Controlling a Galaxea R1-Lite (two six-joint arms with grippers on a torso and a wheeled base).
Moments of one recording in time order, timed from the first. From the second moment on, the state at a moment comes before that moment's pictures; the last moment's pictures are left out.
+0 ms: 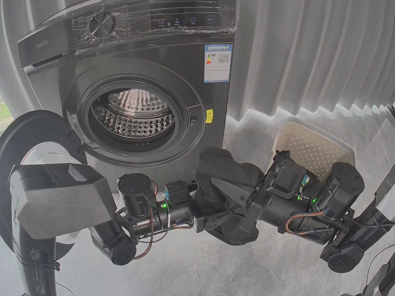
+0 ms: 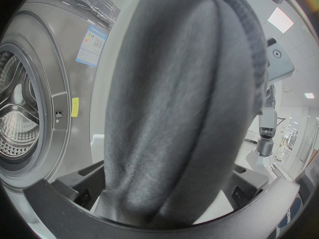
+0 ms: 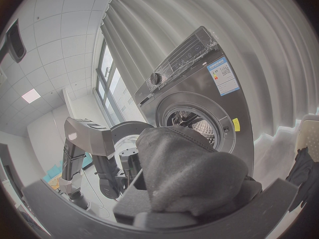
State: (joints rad) left arm -0.60 2.27 -0.70 -1.55 -0.52 0.05; right arm 0.79 1.88 -0.49 -1.55 0.21 0.26
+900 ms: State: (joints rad) left arm -0.64 2.18 -0.55 -1.55 -0.52 0.05; right arm 0.71 1.89 -0.56 -1.55 0.19 0.26
